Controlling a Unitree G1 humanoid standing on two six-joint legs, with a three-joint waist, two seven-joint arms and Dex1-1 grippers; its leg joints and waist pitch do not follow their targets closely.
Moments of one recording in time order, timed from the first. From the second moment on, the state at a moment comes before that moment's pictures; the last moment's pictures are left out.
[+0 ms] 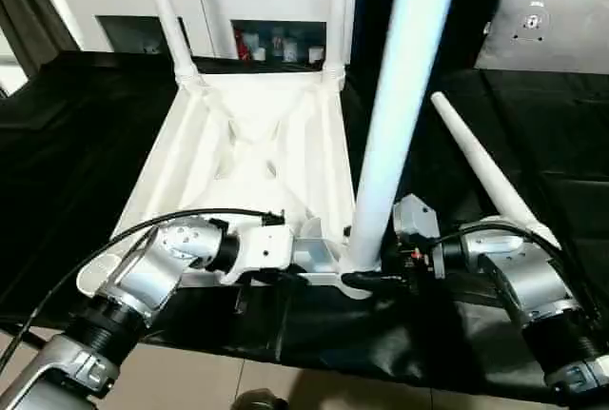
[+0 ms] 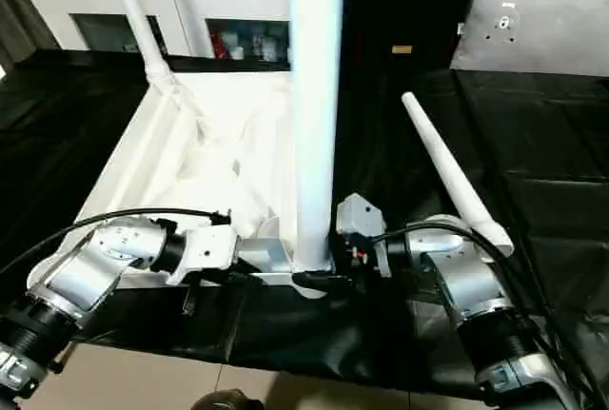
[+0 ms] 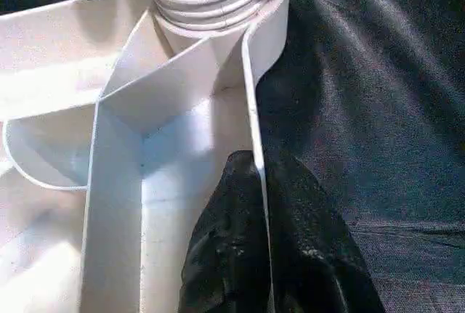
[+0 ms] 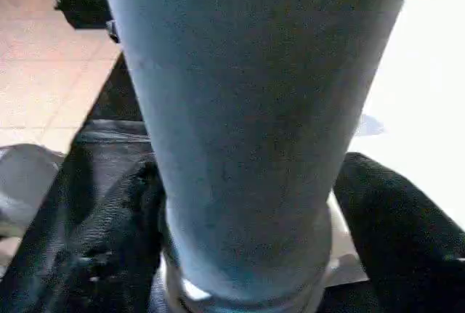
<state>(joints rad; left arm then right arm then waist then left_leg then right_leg) -0.45 0.50 -0.46 0.30 0.05 -0.04 -1.22 -0.40 -0.46 0.24 0.37 0.19 0.03 1.31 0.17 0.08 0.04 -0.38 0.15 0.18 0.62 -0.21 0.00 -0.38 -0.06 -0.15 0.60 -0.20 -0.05</state>
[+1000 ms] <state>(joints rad) -0.38 0.16 -0.34 0.23 0.12 0.42 -0.71 -0.36 -0.10 0.04 0.36 0.09 0.28 0.49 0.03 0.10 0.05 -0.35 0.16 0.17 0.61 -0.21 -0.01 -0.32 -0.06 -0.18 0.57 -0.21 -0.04</state>
